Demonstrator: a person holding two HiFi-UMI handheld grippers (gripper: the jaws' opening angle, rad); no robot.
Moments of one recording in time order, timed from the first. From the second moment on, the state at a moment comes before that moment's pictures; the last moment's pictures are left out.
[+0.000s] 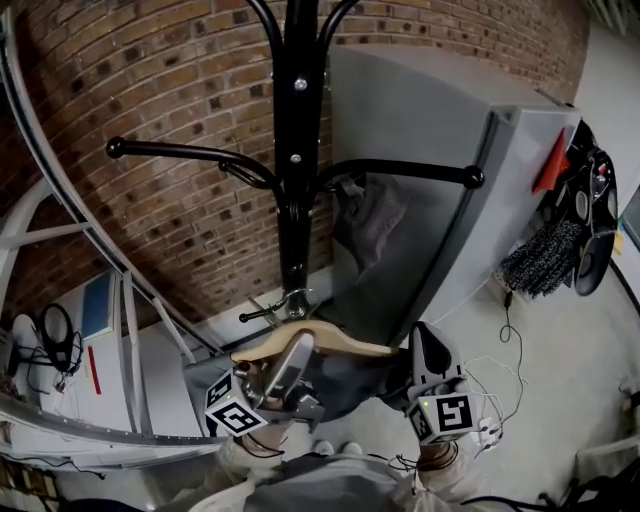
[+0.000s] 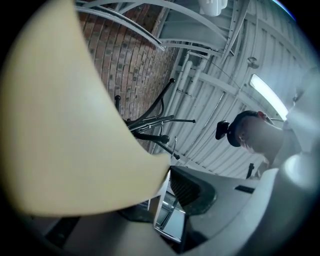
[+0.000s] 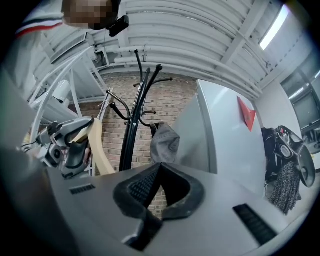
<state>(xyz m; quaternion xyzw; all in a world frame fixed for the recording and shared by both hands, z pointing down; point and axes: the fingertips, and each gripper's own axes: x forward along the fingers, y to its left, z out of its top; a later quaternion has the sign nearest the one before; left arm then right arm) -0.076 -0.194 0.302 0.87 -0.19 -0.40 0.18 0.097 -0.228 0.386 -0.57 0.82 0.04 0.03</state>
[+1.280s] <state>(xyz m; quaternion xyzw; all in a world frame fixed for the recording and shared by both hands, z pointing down) -0.092 -0.264 0.286 0.86 -0.21 -0.43 0.18 0.081 -0.269 0.364 -0.54 0.84 0.05 0.04</state>
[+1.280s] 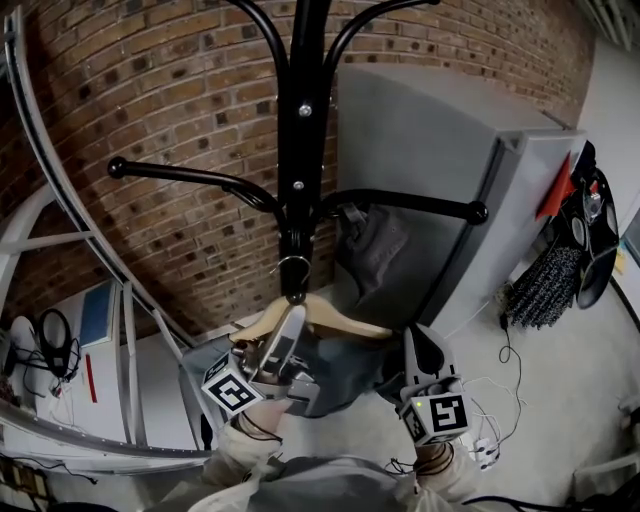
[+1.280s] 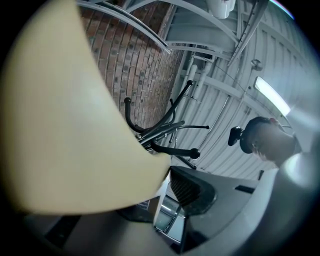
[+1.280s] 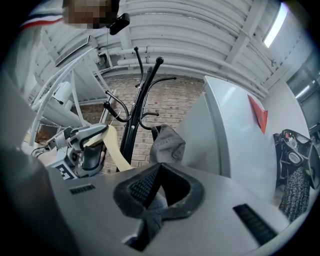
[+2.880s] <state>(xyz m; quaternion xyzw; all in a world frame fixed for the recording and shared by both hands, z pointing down) -0.093 -0.287 0.316 0.86 -0.20 -0.43 0.20 0.063 -0.282 0.393 -0.53 0.85 0.02 0.03</state>
